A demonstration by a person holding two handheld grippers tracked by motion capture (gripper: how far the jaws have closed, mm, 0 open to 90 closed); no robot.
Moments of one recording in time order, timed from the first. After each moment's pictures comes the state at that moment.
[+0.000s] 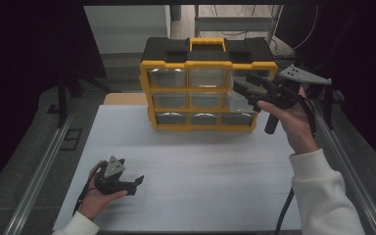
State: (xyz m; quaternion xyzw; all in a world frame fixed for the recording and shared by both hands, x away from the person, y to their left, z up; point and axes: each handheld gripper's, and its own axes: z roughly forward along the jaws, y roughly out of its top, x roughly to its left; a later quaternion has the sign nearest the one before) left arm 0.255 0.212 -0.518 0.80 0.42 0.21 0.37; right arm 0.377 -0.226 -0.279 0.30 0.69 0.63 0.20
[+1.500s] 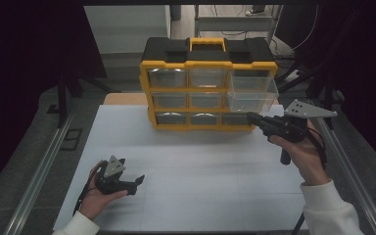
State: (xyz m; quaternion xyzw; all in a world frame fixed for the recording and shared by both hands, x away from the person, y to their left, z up) left arm 0.255 0.212 -0.517 0.80 0.42 0.21 0.38; right arm 0.330 -0.258 -0.326 0.28 0.75 0.57 0.19
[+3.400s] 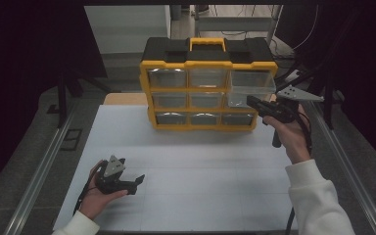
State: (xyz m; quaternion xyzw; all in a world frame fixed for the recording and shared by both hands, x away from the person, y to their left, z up) left arm 0.256 0.212 -0.517 0.80 0.42 0.21 0.38; right arm 0.388 -0.255 -0.338 0.34 0.72 0.56 0.23
